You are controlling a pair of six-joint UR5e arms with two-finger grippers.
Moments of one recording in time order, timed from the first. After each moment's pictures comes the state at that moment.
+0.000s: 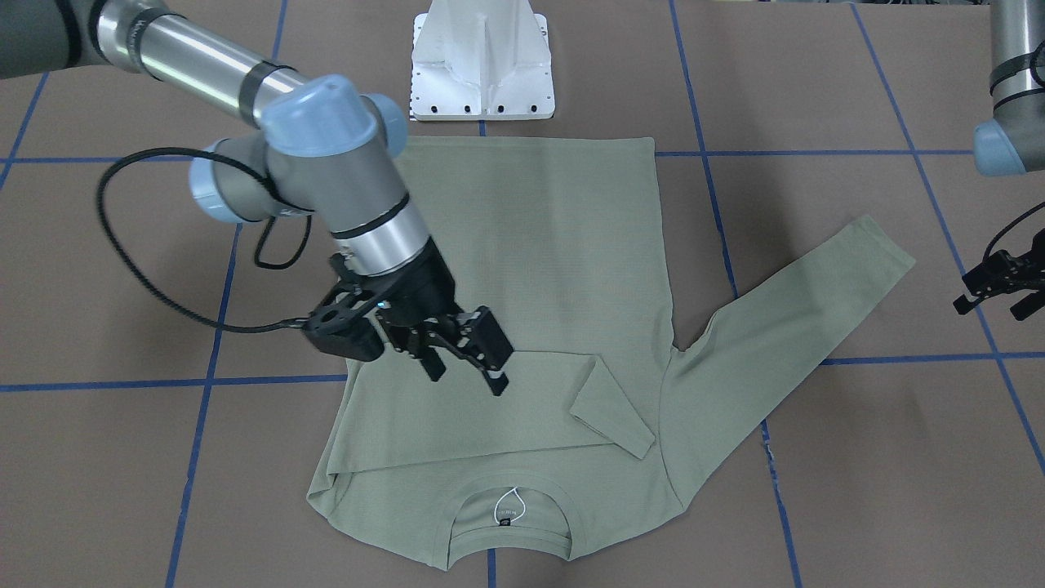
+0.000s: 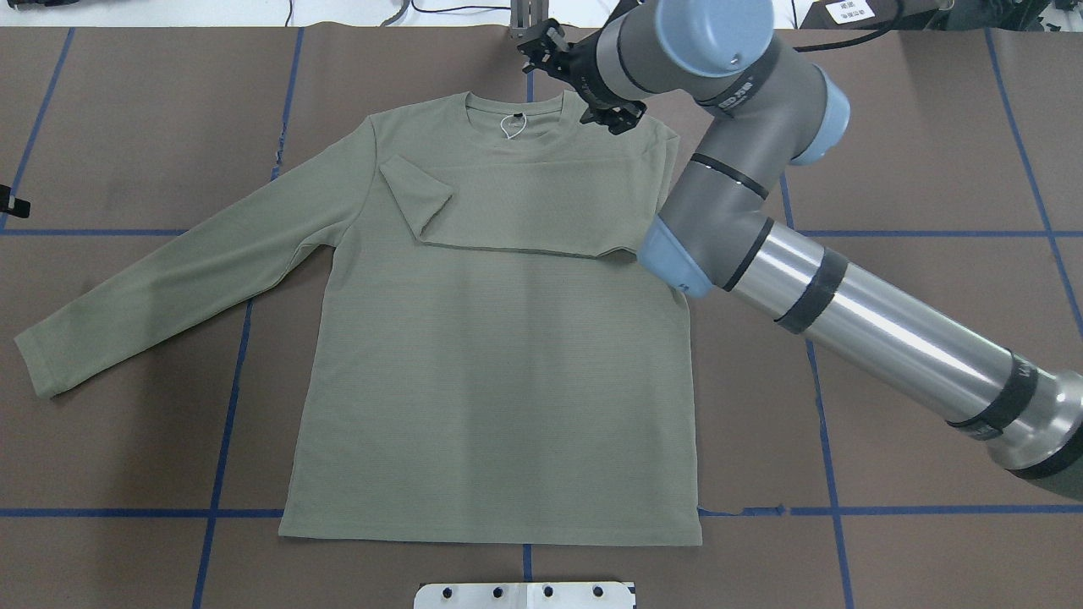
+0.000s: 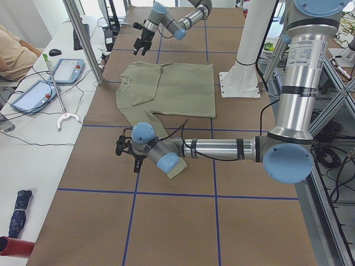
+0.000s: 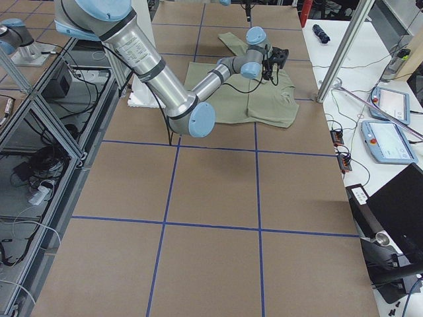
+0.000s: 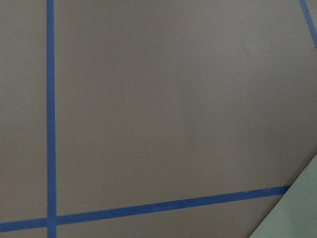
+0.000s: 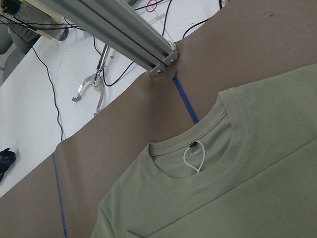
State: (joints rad) left arm -1.27 -1.62 -1.38 -2.38 -2.35 -0.65; right arm 0.80 -0.78 1.41 -0.97 1.84 1.71
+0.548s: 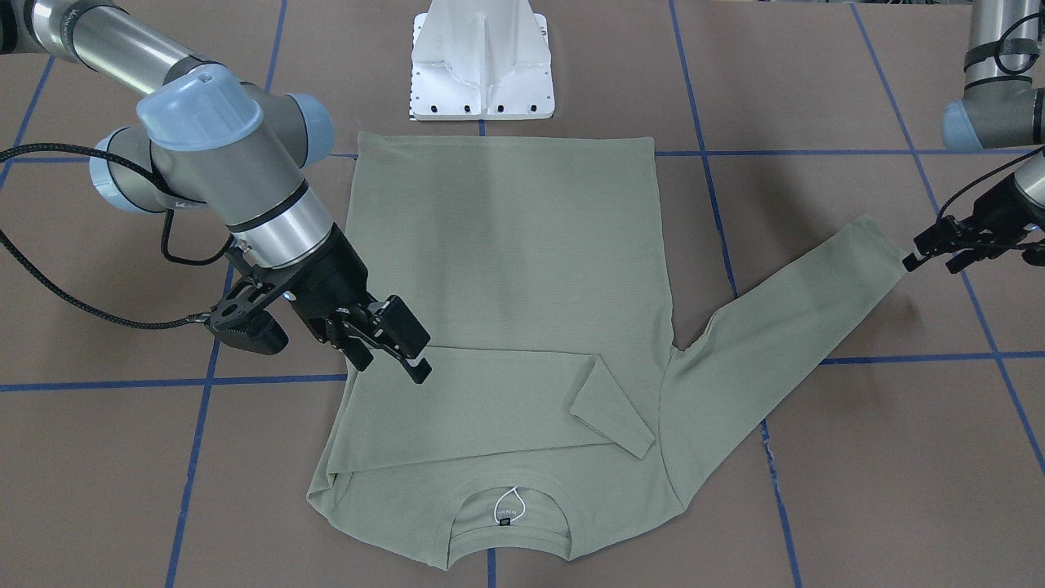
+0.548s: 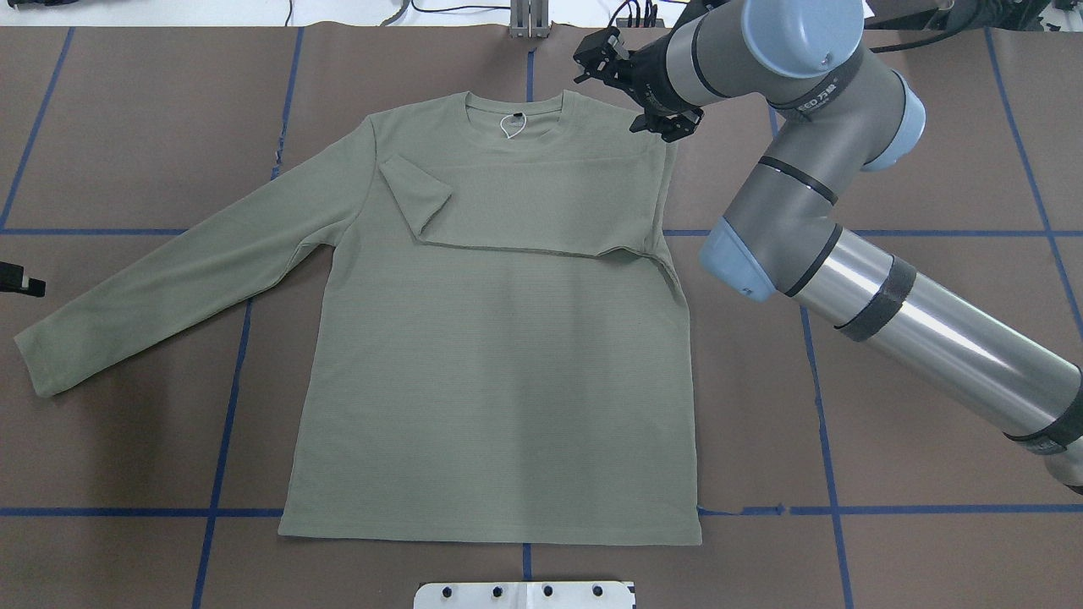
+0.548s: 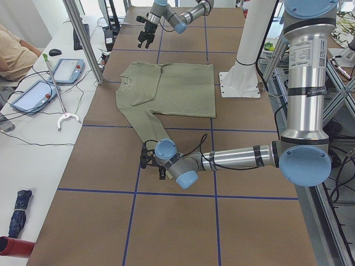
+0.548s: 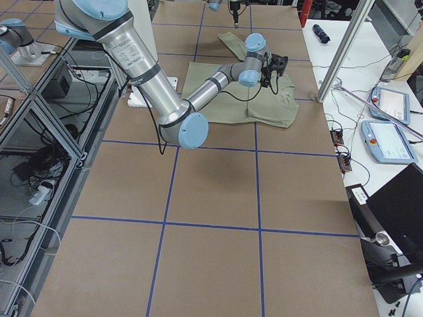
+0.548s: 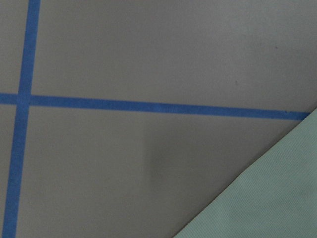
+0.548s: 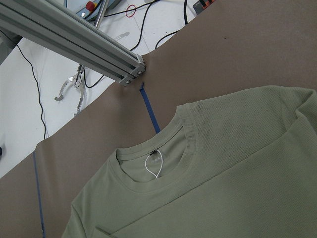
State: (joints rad) left arm -1.15 -1.50 -1.37 -2.62 -2.36 -0.89; right arm 0.82 -0.87 1.50 -0.97 1.88 1.69
